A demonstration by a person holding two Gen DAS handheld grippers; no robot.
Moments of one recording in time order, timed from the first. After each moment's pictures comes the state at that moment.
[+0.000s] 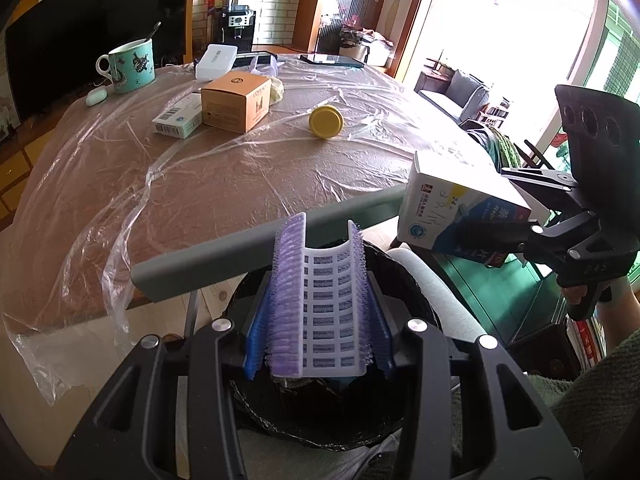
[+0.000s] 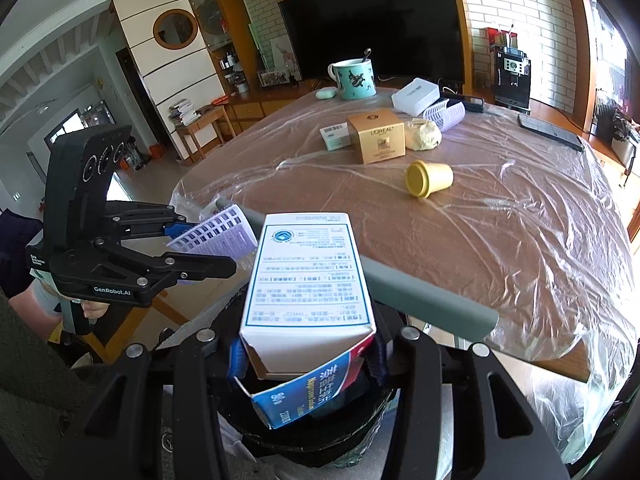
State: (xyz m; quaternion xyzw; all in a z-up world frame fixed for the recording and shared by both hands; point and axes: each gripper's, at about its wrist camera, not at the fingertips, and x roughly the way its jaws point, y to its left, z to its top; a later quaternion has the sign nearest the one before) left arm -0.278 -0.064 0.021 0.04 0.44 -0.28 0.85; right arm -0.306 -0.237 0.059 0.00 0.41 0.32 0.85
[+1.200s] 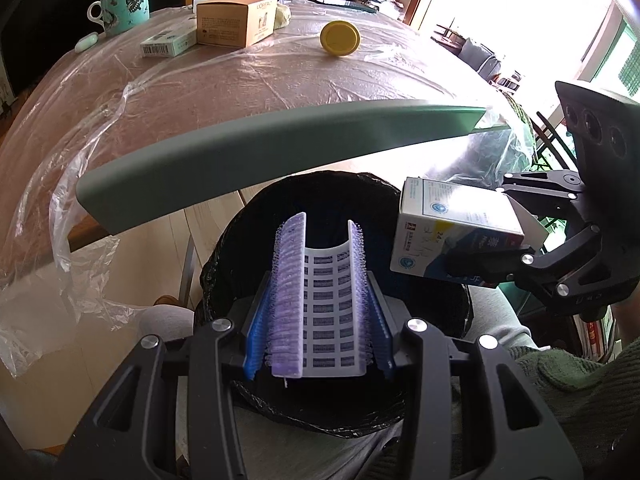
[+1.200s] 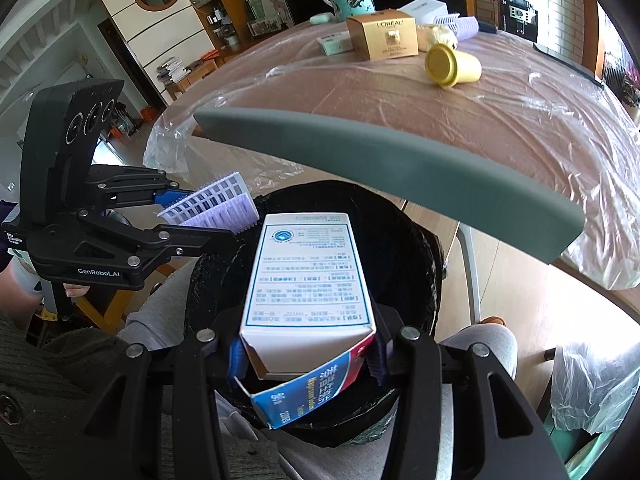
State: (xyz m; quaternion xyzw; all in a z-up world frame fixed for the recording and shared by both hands) left arm -0.277 -0.066 -0.036 0.06 0.50 -0.27 0.82; right arm -0.308 -0.217 -0.010 -0.01 0.50 0.31 0.81
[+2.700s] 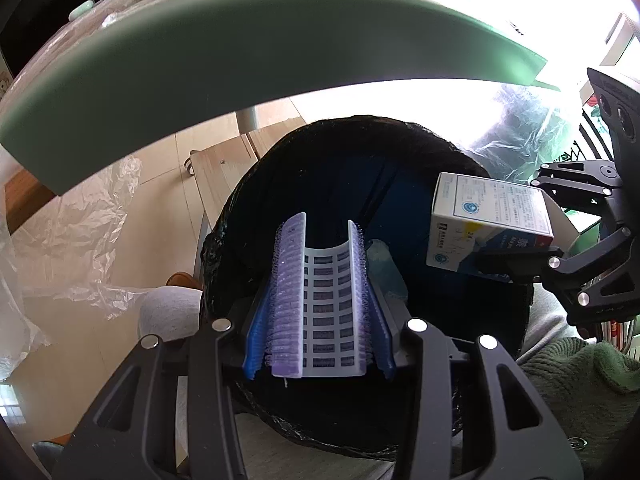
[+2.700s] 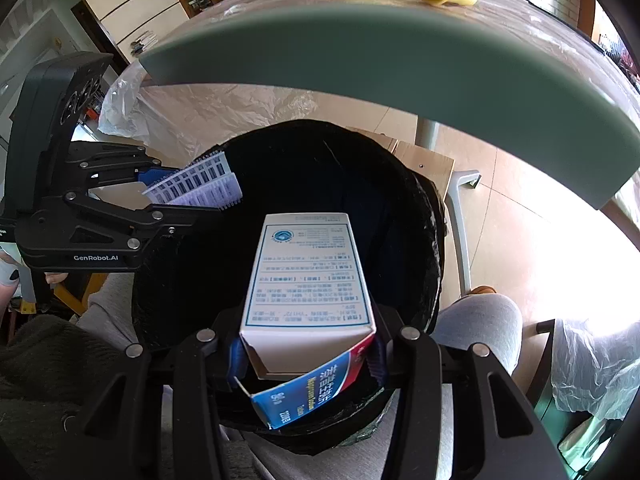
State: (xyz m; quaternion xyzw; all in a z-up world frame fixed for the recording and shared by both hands) left arm -0.259 -0.078 -0.091 0.09 0.55 -0.23 0.80; right arm -0.299 -0.213 -0.057 -0.04 0.55 0.27 0.79
